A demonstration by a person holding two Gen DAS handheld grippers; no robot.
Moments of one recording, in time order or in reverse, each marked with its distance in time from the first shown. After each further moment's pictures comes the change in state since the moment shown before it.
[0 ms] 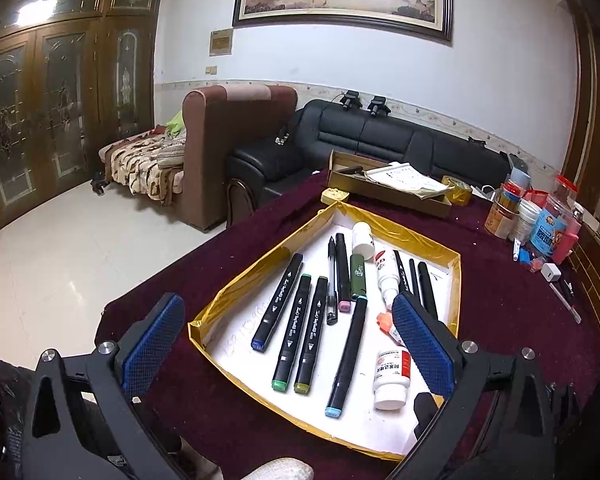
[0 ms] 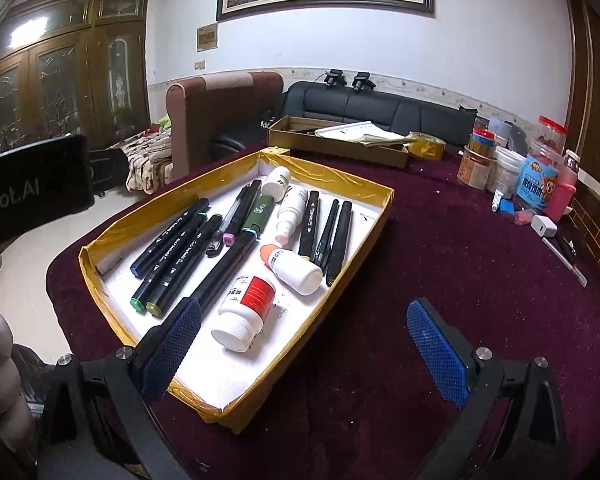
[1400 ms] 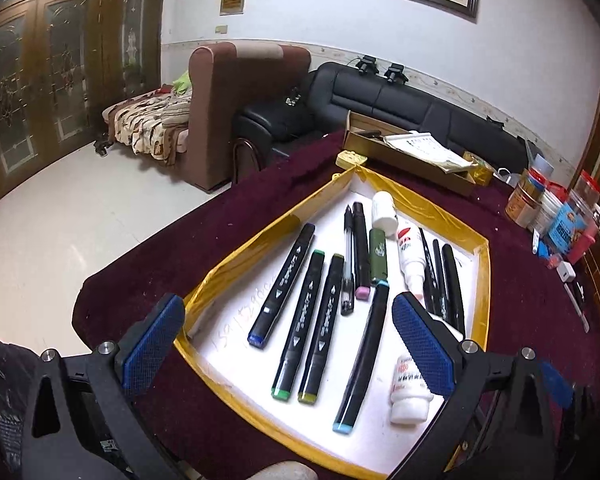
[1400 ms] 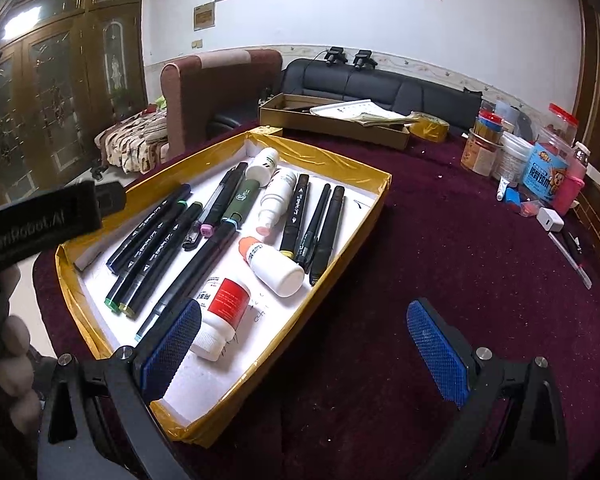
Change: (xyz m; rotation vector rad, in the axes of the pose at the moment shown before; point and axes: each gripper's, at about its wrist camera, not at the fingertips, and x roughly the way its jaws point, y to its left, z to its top) left arm 0.056 0.001 0.004 -0.050 0.141 0.020; right arm 0.022 -0.020 0.012 -0.010 0.089 0.009
